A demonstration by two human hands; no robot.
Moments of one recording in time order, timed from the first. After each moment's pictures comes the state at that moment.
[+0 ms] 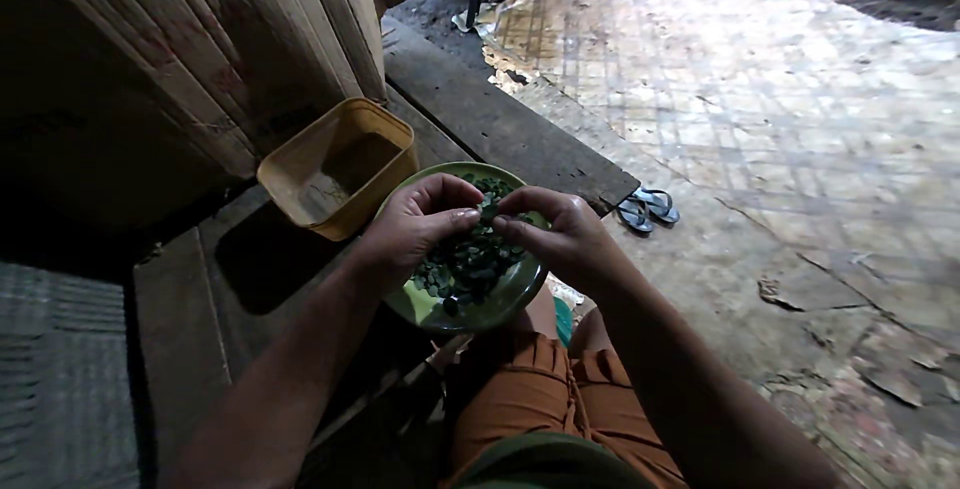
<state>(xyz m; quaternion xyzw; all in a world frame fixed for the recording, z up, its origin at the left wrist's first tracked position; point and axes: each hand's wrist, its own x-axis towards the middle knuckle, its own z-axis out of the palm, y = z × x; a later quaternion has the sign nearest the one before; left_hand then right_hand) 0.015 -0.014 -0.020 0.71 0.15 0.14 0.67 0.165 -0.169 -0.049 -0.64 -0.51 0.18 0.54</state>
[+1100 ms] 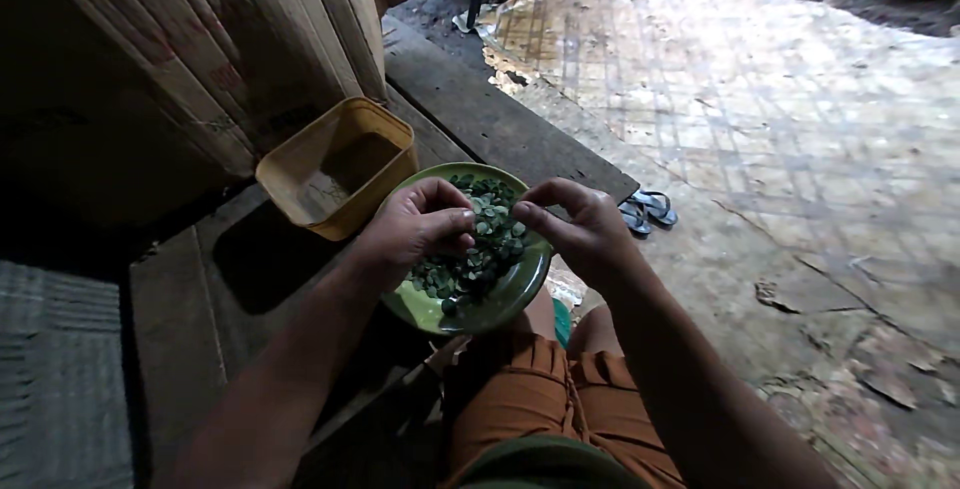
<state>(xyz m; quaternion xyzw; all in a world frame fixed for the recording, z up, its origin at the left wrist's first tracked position) 0.016 -0.018 -0.012 0.68 0.22 0.12 0.69 0.177 -0.176 -0.057 -0.69 -0.47 0.12 0.54</state>
